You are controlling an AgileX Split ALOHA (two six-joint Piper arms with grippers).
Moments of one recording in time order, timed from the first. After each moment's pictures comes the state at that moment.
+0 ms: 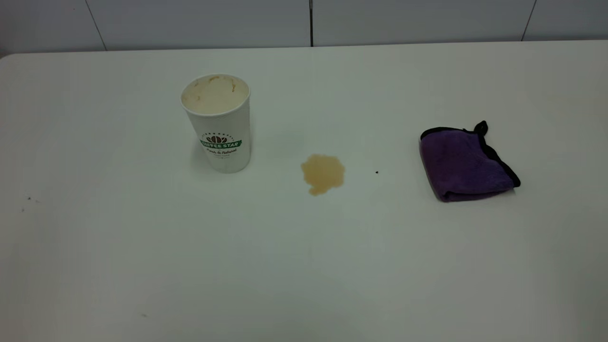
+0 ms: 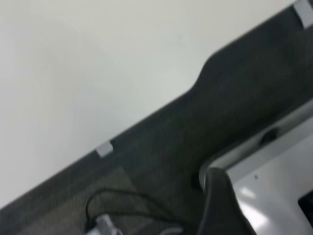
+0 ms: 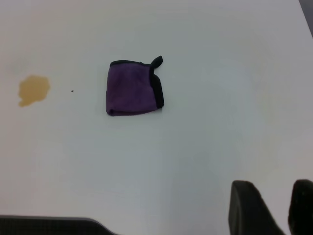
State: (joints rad) left arm -0.44 0.40 -0.49 -0.03 1.11 0.10; right arm -0.02 -0.02 -0.48 0.05 1.12 -0.05
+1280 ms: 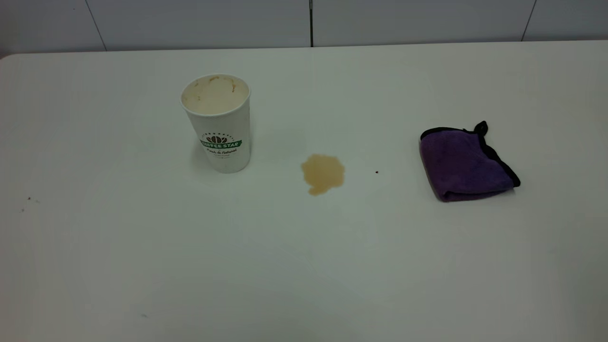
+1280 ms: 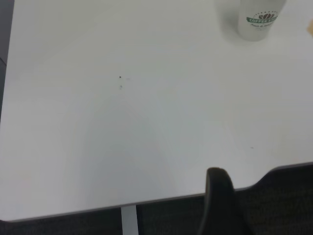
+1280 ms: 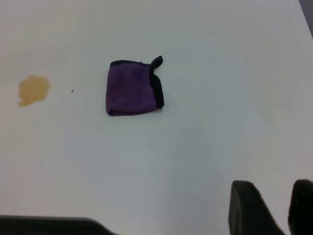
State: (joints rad) left arm -0.03 -0.02 -0.49 -0.03 1.13 0.10; right arm -0.02 -0.02 -0.48 0.05 1.12 -0.05
